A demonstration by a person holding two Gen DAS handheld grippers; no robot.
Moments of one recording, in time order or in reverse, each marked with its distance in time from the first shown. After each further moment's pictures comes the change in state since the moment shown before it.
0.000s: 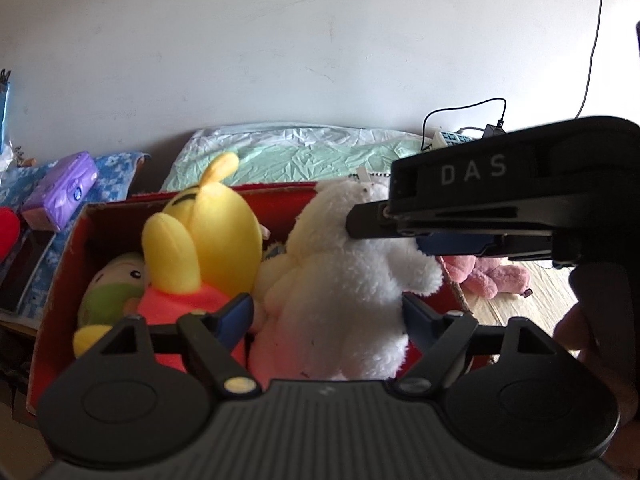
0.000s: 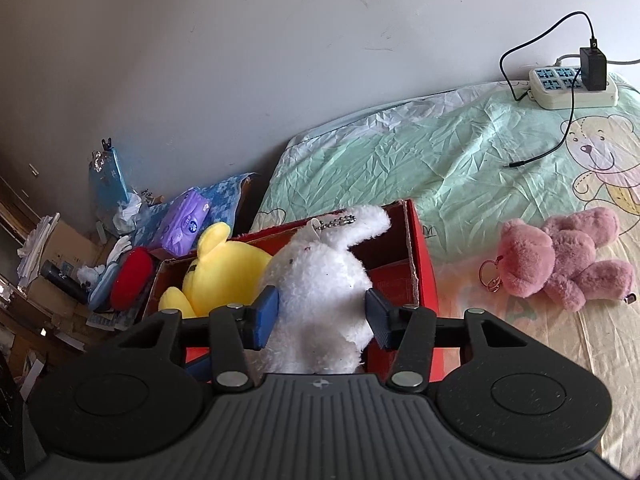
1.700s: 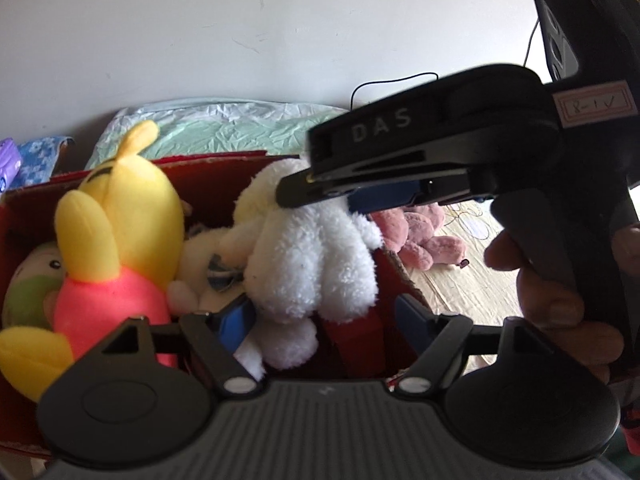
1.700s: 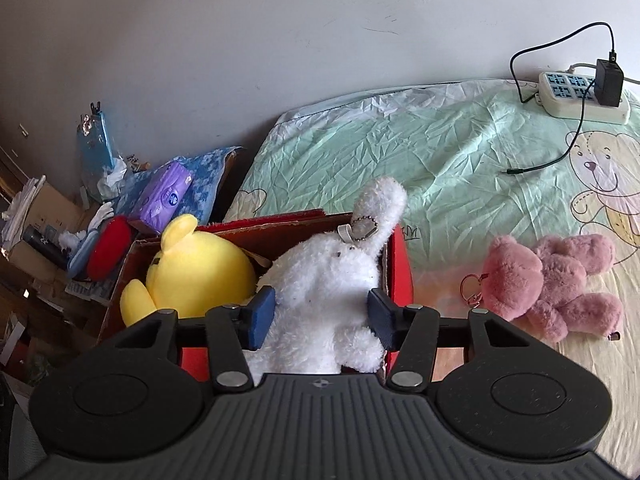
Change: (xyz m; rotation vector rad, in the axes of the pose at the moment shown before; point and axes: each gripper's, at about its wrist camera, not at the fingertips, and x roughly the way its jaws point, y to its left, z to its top) left arm 0.027 0.024 -0.010 0.039 0.054 -0.237; right arm 0.017 -0.020 0.021 -0.058 0.090 -0.022
